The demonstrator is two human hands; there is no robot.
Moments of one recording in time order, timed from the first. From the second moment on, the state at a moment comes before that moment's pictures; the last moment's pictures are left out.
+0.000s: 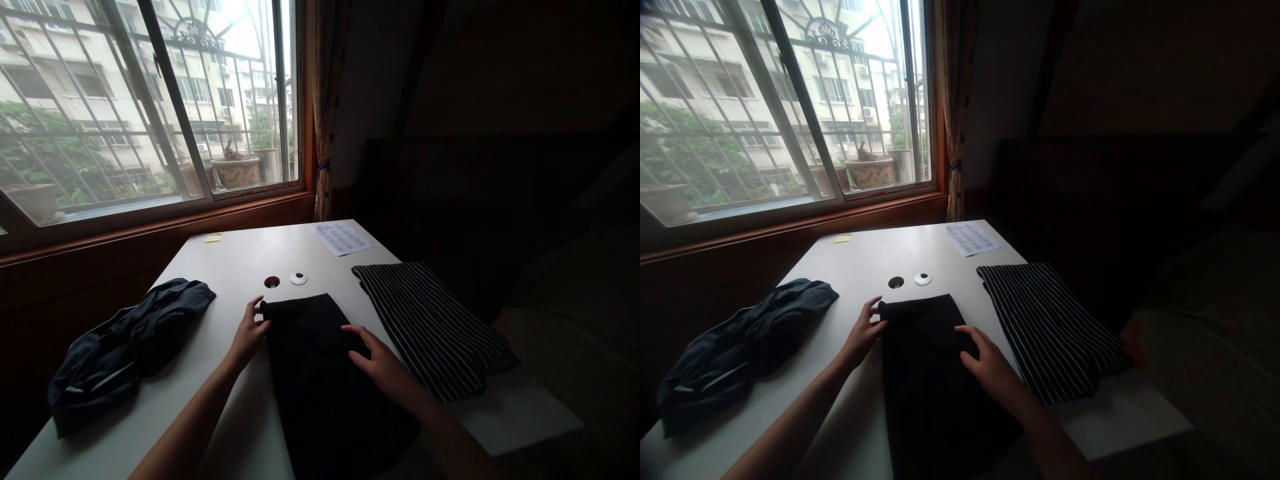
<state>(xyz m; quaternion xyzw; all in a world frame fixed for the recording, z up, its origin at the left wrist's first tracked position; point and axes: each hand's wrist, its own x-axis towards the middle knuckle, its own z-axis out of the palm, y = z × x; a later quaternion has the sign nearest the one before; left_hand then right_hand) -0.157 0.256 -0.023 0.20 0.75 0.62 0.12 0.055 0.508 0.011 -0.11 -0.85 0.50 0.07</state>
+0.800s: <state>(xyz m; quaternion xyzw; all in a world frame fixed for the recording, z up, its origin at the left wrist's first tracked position) -0.165 0.536 0.027 0.27 0.66 0.69 0.13 0.109 0.731 0.065 -0.26 -0.84 0.42 0.23</state>
